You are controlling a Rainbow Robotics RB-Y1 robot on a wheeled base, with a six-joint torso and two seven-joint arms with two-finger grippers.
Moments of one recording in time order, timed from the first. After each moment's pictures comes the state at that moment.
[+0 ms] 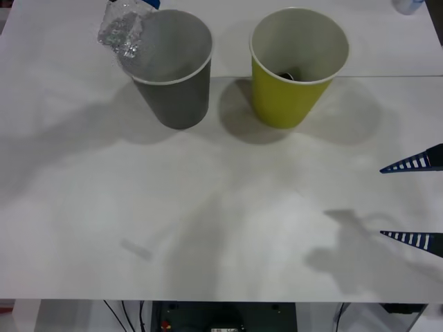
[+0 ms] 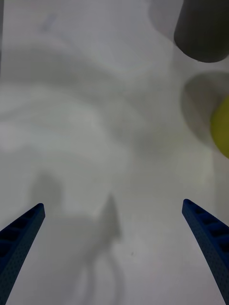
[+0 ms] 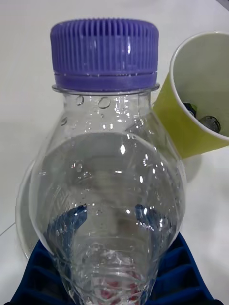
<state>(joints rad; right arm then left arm) 0.26 -1.13 -0.26 -2.01 1.31 -1.13 -0.09 -1.28 0.84 -0.39 -1.26 -1.83 -1.35 1.32</state>
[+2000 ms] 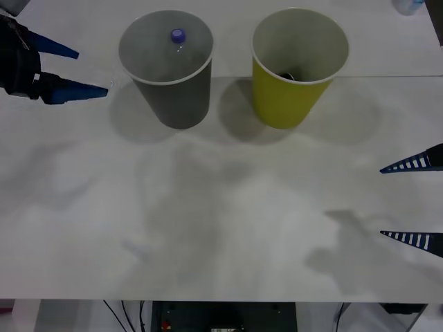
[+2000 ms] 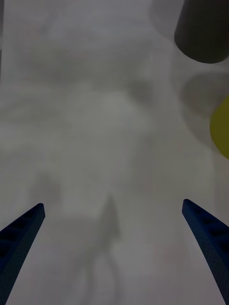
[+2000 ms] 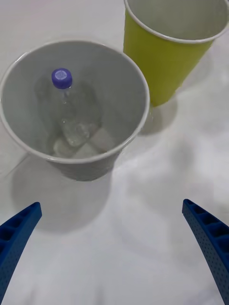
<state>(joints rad) 0.26 -1.13 -0.26 -2.01 1.31 -1.13 -0.09 -0.51 1.03 0.13 -1.84 -1.62 -1.36 1.07</state>
